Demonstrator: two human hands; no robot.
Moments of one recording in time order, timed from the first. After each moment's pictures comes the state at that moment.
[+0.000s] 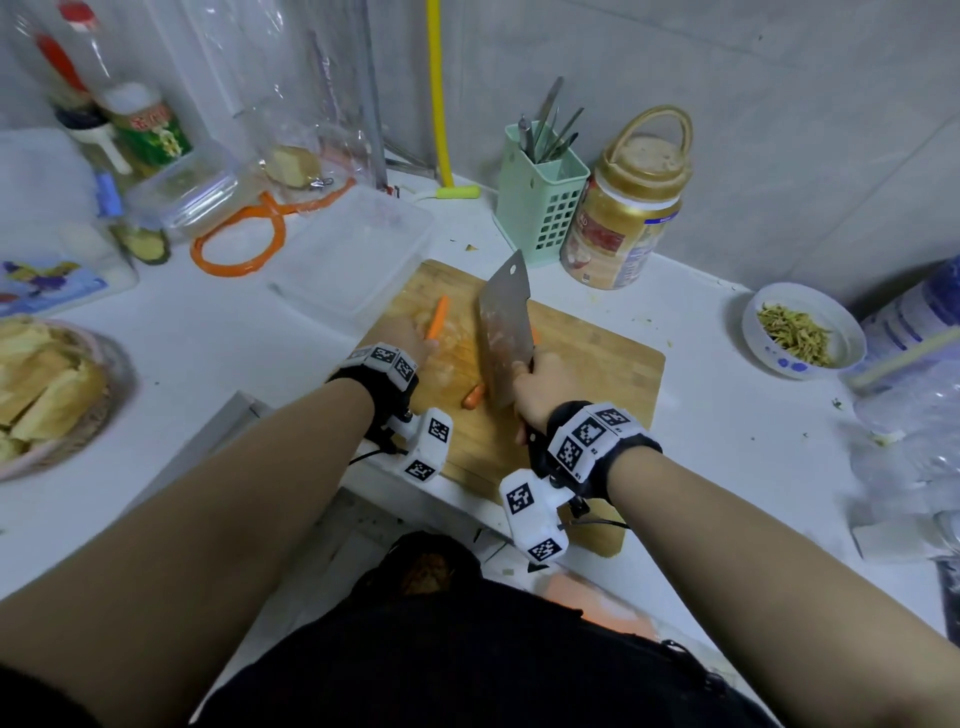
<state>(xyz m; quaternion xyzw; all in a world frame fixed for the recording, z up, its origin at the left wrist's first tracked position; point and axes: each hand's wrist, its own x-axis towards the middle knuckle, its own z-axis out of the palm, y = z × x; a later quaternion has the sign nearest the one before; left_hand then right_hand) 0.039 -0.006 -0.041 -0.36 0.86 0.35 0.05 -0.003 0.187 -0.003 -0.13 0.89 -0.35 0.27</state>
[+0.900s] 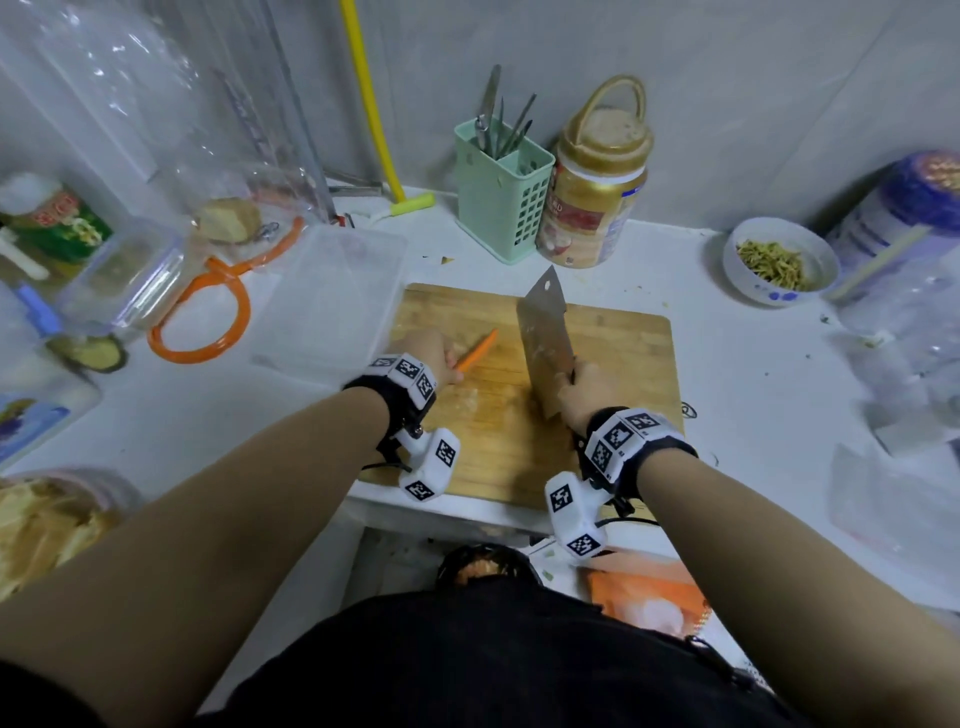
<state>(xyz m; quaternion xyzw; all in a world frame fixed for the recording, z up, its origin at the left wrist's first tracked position) 0.003 -0.038 -0.030 -0.14 0.95 0.23 0.18 -0.007 0.173 -0.024 0.01 0.93 -0.31 0.20</state>
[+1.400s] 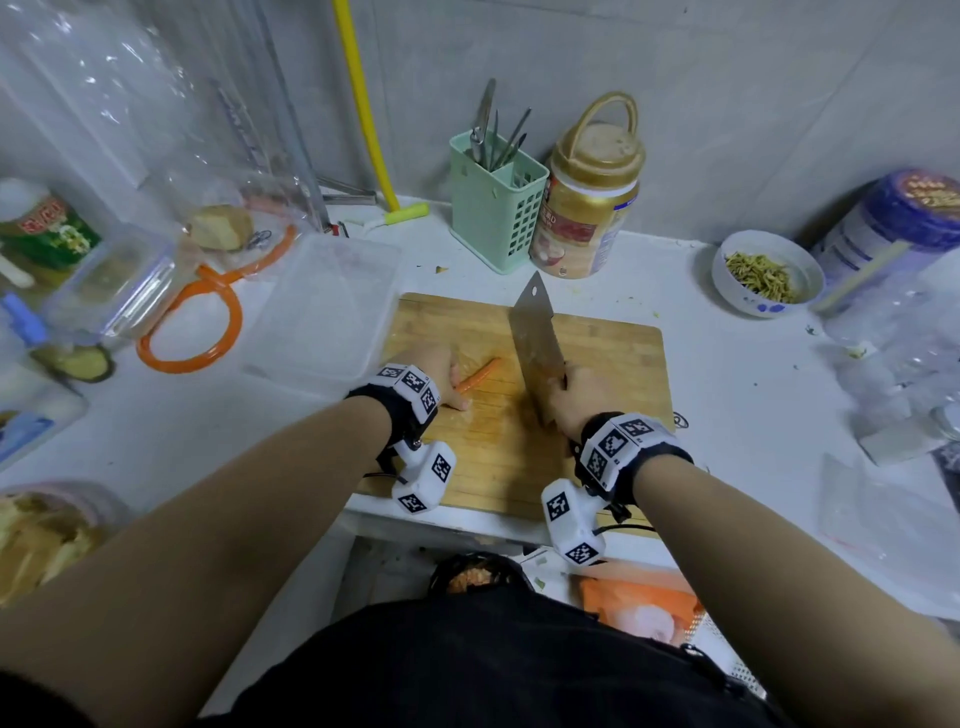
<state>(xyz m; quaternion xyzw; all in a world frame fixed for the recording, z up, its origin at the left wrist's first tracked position) -0.002 -0.035 -0.033 -0.08 0.95 0.19 0.22 -0.010 0.170 -0.018 0.00 0.93 -0.30 0.20</state>
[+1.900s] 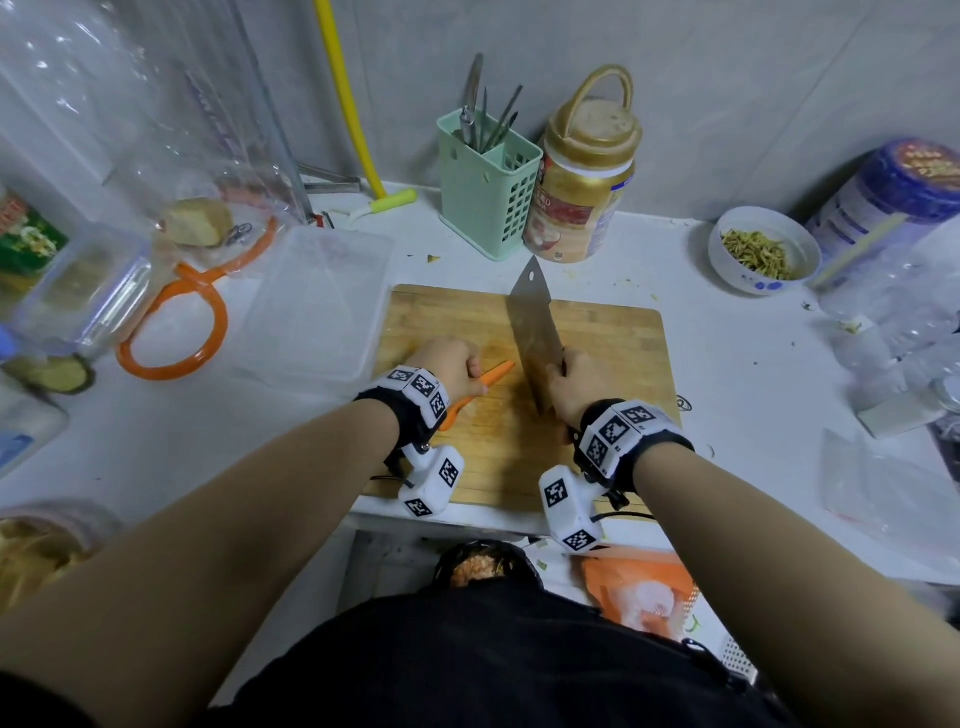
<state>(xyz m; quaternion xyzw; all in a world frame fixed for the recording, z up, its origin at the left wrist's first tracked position) -0.004 -0.024 -0.043 0.01 0.97 0.21 0.15 -0.009 0.160 -0.017 0.02 0.93 -0.31 0.20</state>
